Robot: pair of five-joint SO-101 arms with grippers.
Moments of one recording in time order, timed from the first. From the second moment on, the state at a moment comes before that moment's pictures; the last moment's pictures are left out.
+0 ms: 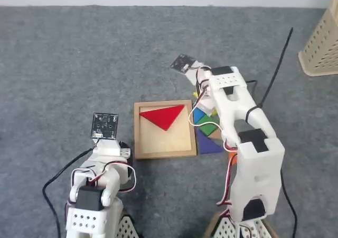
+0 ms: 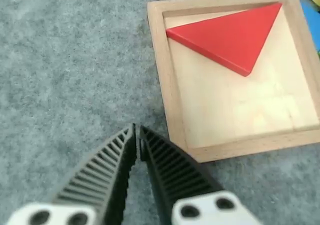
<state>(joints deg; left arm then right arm) 1.1 -103.3 97.1 70.4 9.5 -15.6 28.9 -0.7 61.4 39.2</state>
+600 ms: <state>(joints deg) 1.1 -103.3 97.1 70.4 9.5 -1.6 25.1 -1.6 66.6 8.6</state>
